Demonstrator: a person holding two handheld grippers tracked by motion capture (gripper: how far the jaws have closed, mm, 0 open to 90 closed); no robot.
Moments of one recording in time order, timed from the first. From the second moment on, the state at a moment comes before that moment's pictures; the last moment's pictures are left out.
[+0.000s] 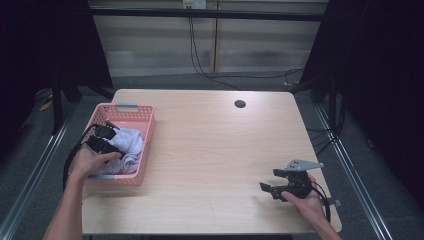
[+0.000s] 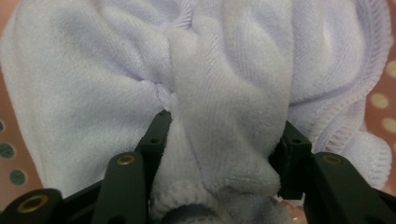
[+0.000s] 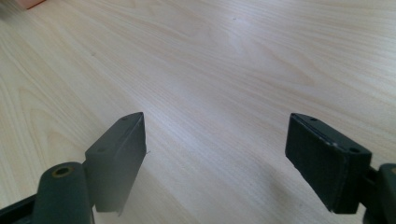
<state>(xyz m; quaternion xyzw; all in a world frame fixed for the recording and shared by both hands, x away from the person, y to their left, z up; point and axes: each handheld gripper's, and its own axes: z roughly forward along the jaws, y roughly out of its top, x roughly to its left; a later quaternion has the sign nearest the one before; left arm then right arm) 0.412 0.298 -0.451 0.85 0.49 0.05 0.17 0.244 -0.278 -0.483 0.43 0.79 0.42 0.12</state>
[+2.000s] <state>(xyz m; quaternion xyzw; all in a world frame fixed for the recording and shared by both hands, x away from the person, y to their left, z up) 0.369 0.331 -0.343 0.76 0.48 0.15 0.40 0.243 -0.282 -0.481 0.44 0.78 0.43 0.12</state>
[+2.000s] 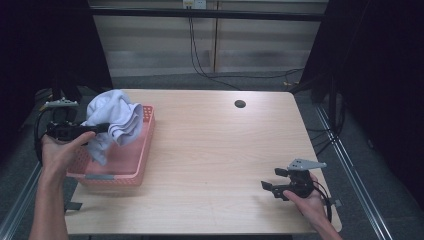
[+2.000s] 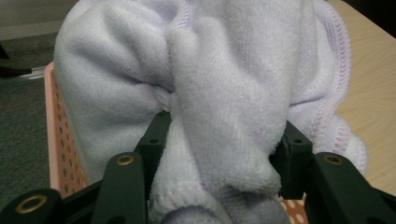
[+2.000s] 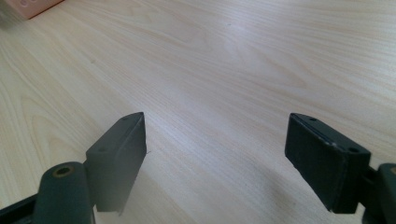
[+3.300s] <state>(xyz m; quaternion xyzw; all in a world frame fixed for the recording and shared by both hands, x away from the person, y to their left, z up) 0.361 0.267 -0.276 0.77 0.40 0.17 0.46 0.246 -0.284 -0.481 0.44 0.78 0.42 0.12</state>
